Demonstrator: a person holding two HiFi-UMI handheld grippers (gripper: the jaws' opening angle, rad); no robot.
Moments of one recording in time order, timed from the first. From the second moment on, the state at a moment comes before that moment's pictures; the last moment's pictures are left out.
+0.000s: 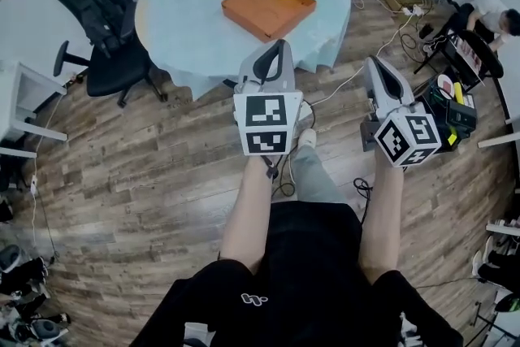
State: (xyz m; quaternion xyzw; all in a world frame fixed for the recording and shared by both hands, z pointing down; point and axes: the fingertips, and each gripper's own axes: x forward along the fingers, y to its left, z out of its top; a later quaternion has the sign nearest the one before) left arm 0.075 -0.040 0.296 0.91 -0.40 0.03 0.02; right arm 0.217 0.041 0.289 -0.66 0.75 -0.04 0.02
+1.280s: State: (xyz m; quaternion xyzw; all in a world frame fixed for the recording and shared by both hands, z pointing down) left arm 0.188 -0.345 0.391 0.85 -0.51 0.13 0.09; right arm 0.335 -0.327 0.369 -0.57 0.82 -0.13 0.00
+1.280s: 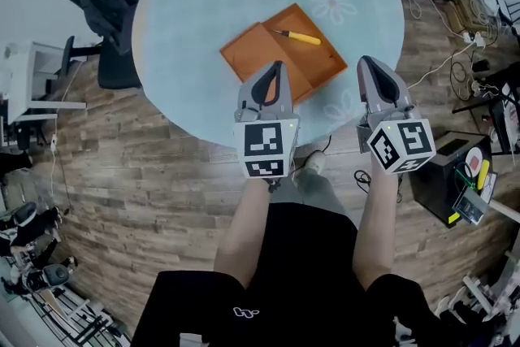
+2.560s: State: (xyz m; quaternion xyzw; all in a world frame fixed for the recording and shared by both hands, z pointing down) left arm 0.071 -0.434 0.469 0.82 -0.51 0.14 0.21; right arm 0.213 -0.485 0.595 -0.24 0.75 -0.09 -0.61
